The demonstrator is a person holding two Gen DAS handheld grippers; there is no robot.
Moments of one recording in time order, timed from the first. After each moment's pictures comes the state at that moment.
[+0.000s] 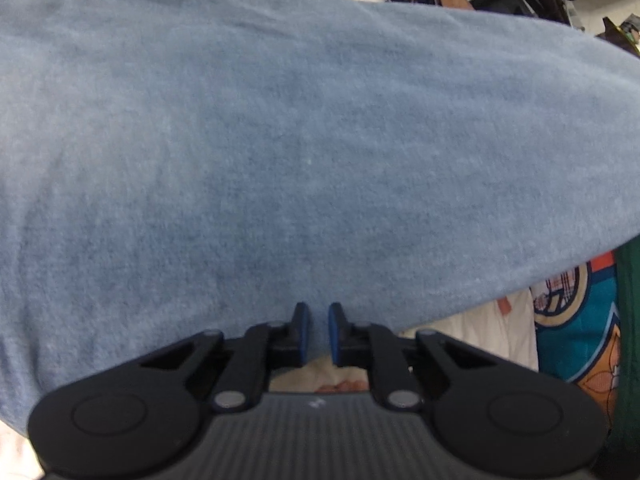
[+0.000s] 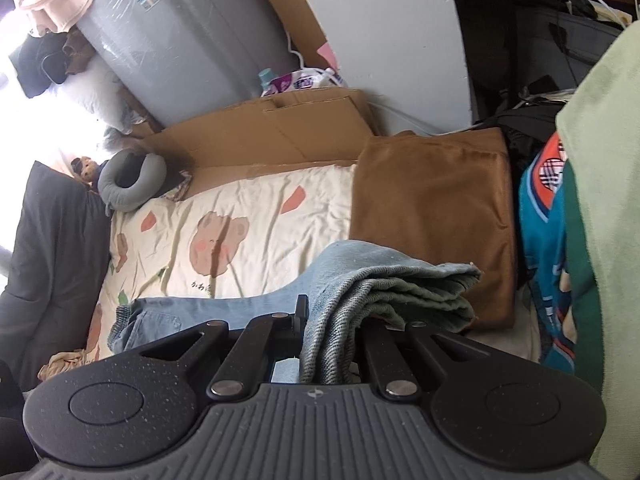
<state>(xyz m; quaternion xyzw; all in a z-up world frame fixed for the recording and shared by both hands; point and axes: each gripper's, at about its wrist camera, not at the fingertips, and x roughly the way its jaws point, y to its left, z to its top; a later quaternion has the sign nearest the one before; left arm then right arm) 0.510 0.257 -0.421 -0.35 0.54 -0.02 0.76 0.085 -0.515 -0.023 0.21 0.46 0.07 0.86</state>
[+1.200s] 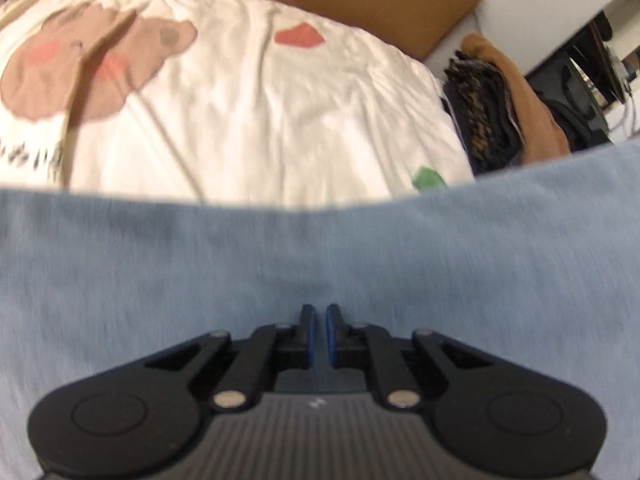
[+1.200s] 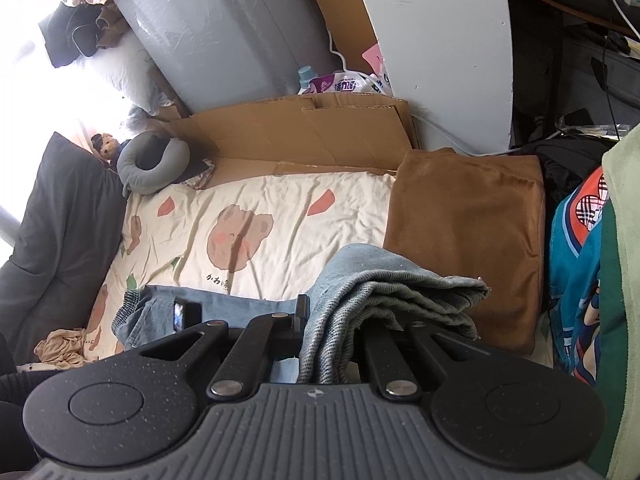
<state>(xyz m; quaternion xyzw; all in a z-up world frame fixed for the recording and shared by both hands) 0.674 0.323 -0.408 -0.29 0.47 0.11 0.83 0.097 -0.475 -0.012 0.17 0.45 0.10 0.87</state>
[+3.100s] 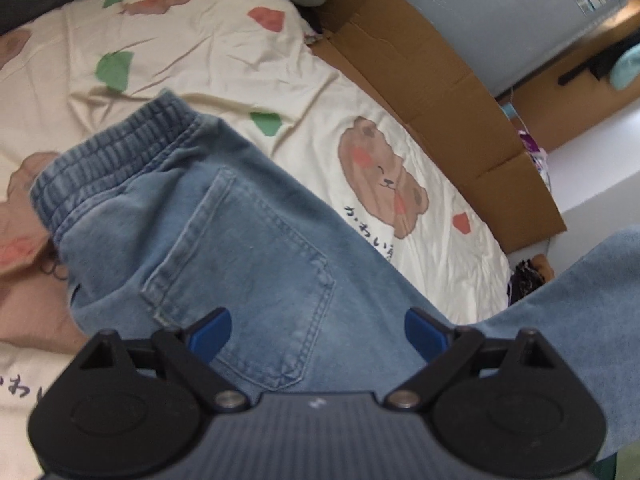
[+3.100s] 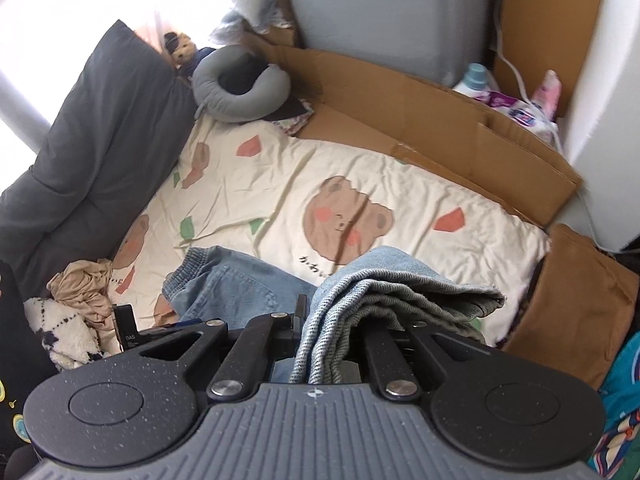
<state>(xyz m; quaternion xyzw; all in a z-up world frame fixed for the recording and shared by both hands) 0.391 0.450 -0.324 -0.48 0.32 0.27 0.77 0.231 -0.196 0.079 0.02 0.53 0.19 0.82</state>
